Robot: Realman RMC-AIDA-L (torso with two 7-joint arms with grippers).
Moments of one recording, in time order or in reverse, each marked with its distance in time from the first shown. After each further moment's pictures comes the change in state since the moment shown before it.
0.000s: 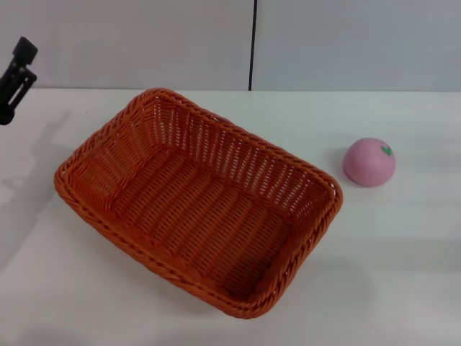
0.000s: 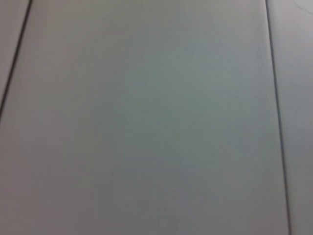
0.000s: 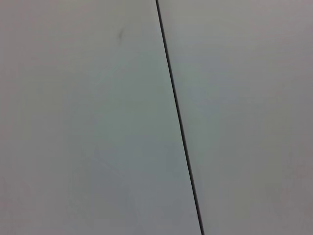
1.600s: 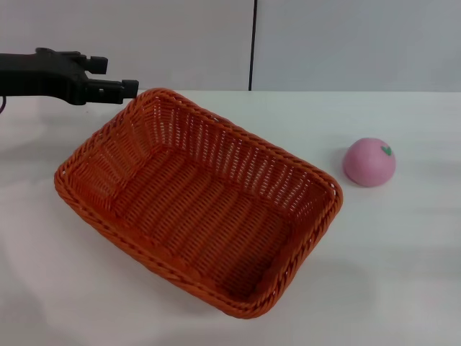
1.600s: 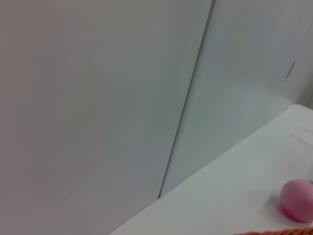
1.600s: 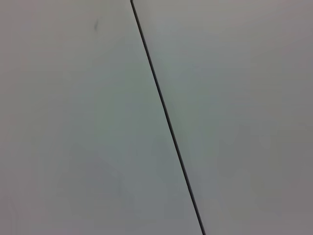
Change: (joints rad) left arm -0.205 0.000 0.270 0.999 0.929 -0.146 -1.339; right arm -0.013 0.001 0.008 0.064 0.004 -0.001 0.053
